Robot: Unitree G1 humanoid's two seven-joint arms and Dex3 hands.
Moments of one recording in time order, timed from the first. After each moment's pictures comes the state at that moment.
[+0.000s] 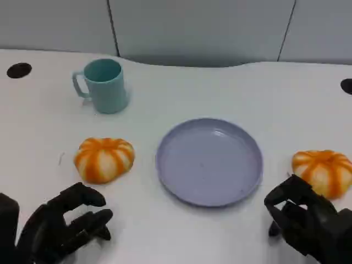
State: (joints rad) left arm 0.00 0.16 0.13 0.28 -0.32 0.14 -0.50; right arm 0.11 -0.04 0.06 0.17 -0.05 -0.15 0.09
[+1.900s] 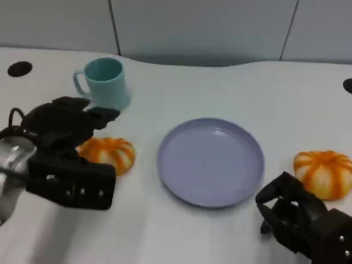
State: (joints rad) left arm -0.54 0.52 -0.32 0.43 0.83 -0.21 -0.28; right arm 0.08 -0.02 0.09 0.21 -0.09 -0.20 0.05
